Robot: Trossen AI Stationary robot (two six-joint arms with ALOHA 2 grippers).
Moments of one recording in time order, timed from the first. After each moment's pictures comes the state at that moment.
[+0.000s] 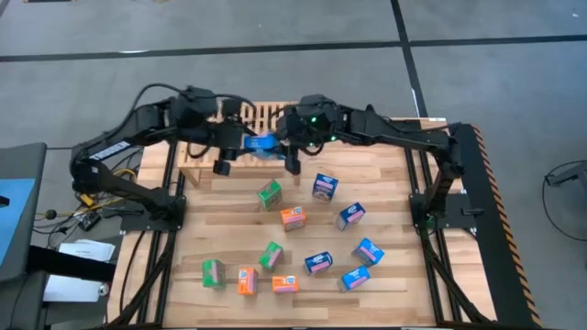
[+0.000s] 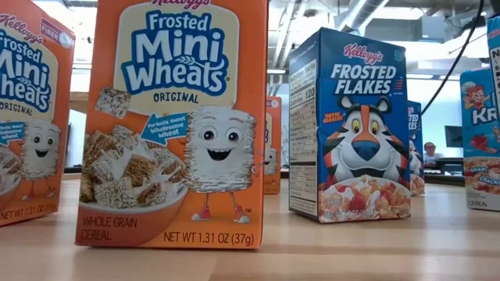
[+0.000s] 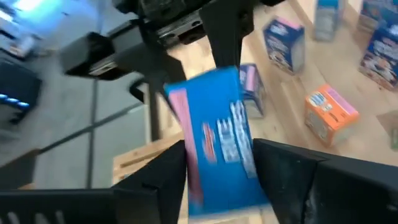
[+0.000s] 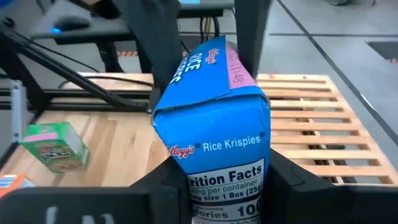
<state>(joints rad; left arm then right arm) 0.27 1.27 1.65 -0.93 -0.02 0.62 -0.22 1.79 1.86 -0.46 -0.19 -0.11</state>
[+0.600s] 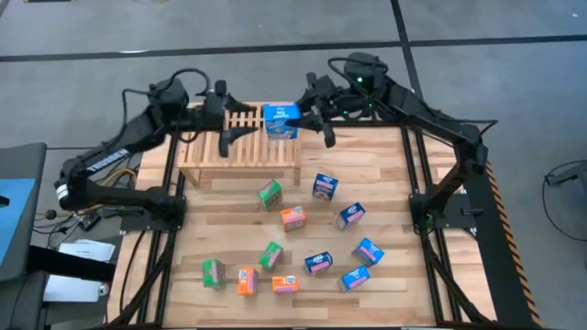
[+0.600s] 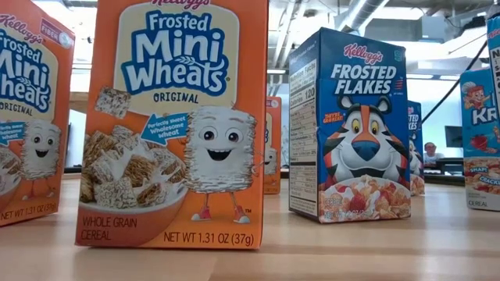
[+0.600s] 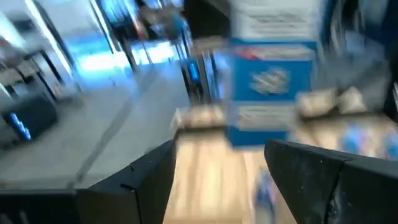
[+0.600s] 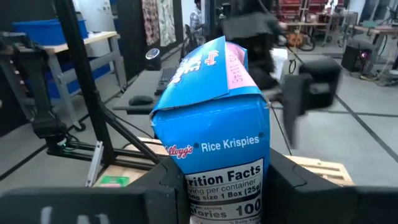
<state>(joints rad) 0.53 1.07 1.20 -0.15 0.34 0.21 -0.38 1.63 1.86 -0.33 -0.59 -0.07</state>
